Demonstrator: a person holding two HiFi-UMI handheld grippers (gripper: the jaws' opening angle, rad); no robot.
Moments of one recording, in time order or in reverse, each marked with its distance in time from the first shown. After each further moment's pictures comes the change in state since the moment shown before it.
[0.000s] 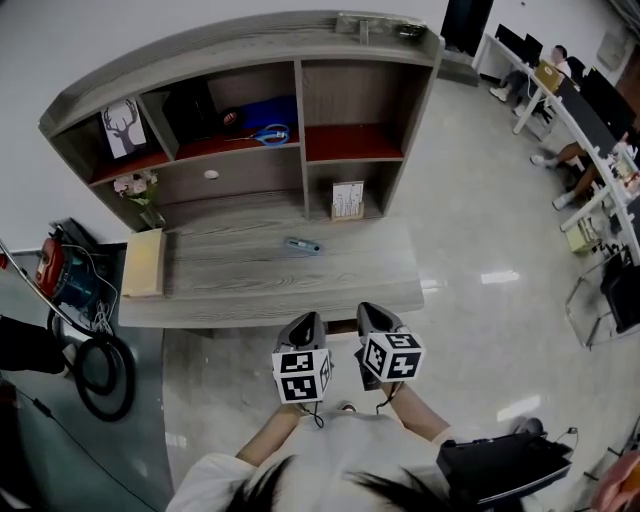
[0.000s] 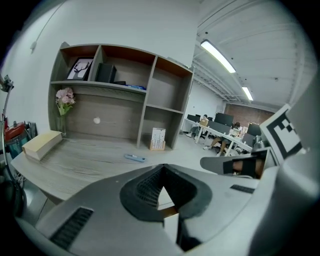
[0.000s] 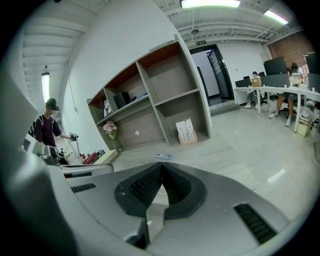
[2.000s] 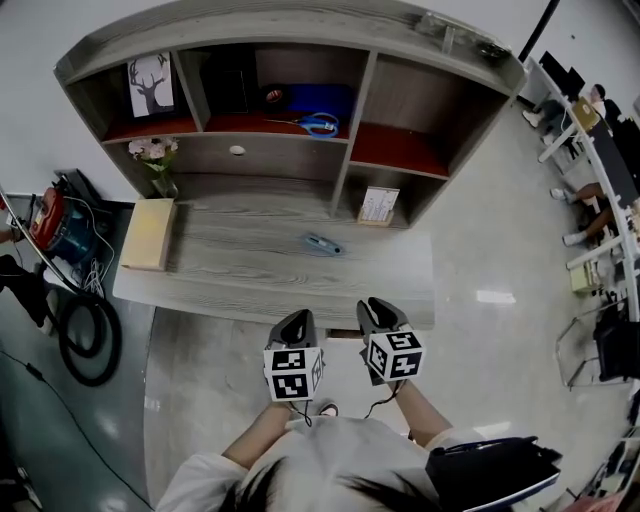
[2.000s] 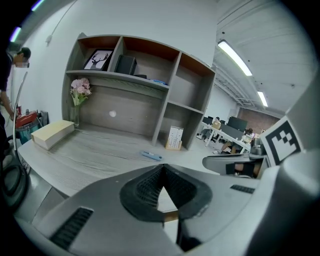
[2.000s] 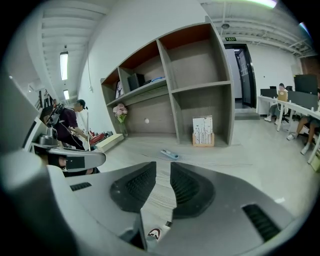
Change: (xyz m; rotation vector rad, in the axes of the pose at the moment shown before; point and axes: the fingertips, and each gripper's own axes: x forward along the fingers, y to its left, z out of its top) left arm 0.017 0.066 -0.004 -0.114 0.015 0.099; right arm 0.070 0.012 0.001 -0.236 0.096 0.106
